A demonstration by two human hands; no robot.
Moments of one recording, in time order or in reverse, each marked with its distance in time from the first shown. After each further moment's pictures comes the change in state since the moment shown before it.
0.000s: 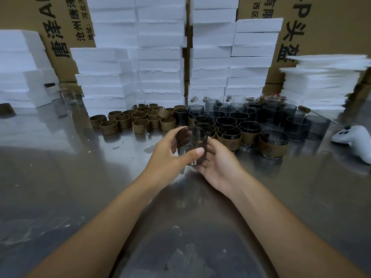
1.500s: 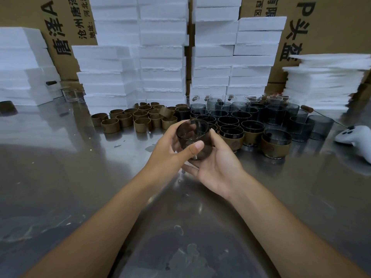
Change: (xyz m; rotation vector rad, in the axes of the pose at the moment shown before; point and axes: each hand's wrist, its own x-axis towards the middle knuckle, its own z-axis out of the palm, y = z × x) left_hand -0.001 0.007 -0.001 -0.150 -0.040 0.000; right_hand -0.003 0.005 0.003 0.040 -0.188 0.077
